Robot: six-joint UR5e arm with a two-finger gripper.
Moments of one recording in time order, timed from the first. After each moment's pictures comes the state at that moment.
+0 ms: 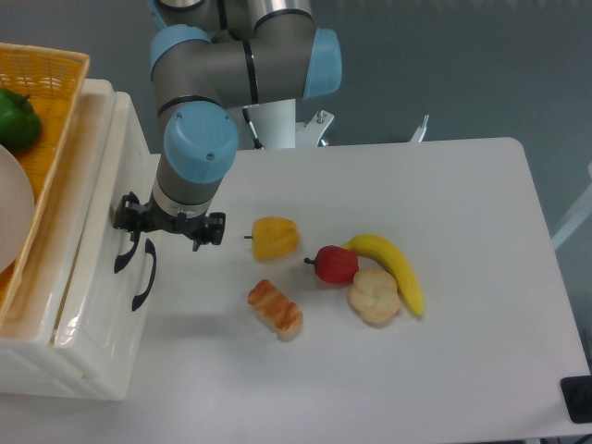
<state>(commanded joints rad) 2.22 -1.84 -1.57 -1.42 1.26 0.23</state>
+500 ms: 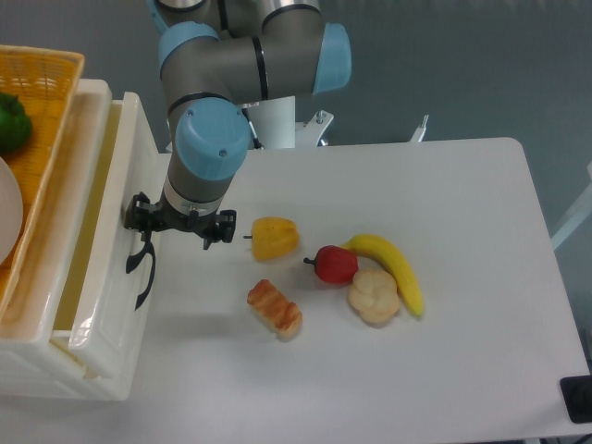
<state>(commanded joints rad) 2.23 -1.83 -1.57 -1.45 1.26 0.23</state>
